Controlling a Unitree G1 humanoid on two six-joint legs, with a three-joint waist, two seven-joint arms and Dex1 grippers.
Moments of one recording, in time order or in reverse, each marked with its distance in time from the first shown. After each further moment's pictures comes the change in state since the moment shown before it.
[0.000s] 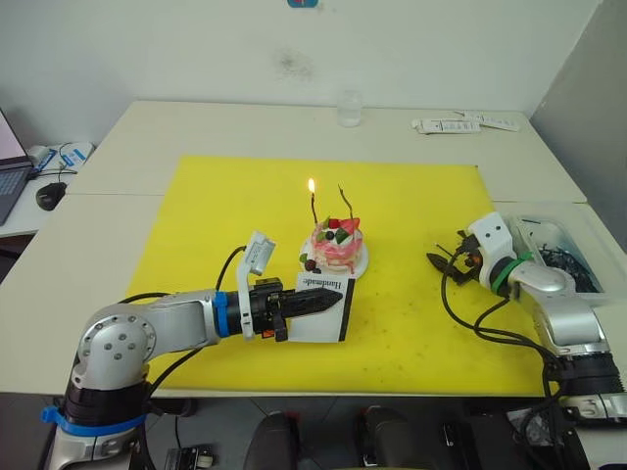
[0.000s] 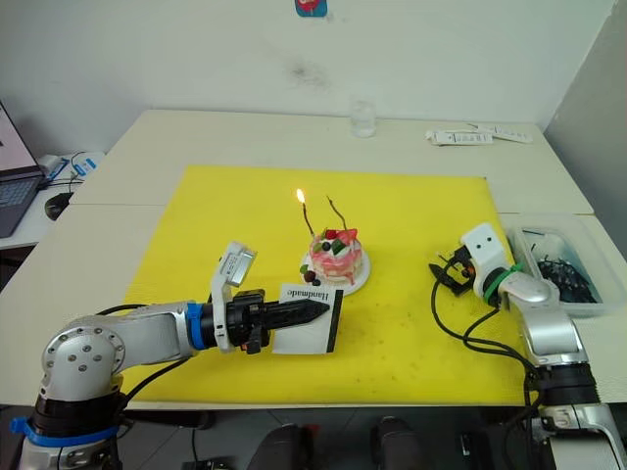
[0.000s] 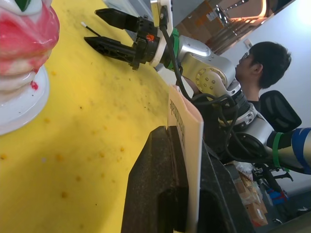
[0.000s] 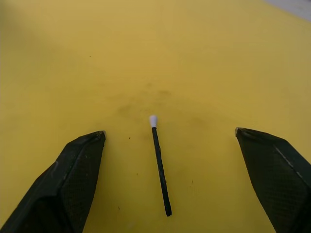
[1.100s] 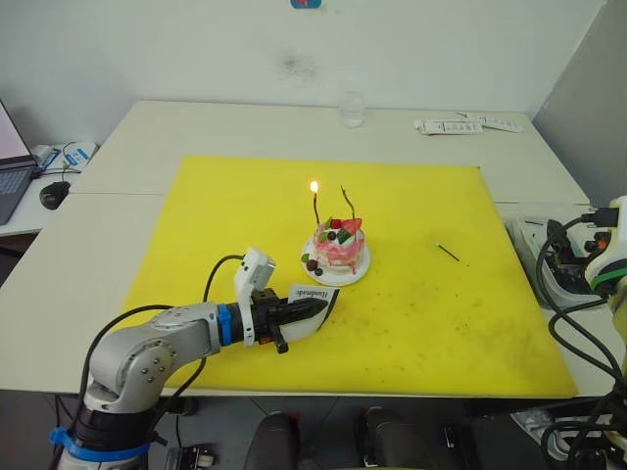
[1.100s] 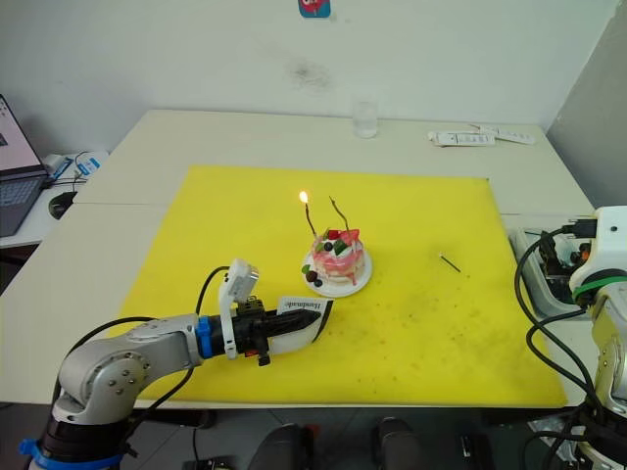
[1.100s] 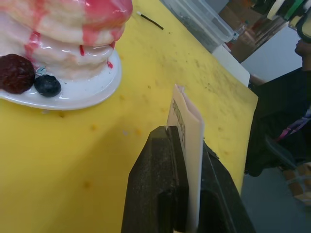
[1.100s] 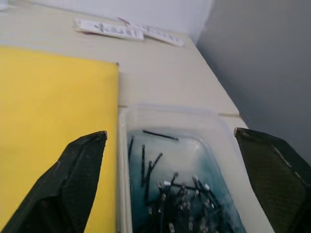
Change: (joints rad) left arm 0.098 0.003 -0.040 -0.038 0.471 -0.138 -0.285; right arm 0.182 -0.012 -0.479 -0.580 0.036 0.418 -0.294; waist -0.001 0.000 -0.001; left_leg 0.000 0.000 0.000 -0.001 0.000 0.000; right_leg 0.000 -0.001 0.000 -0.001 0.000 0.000
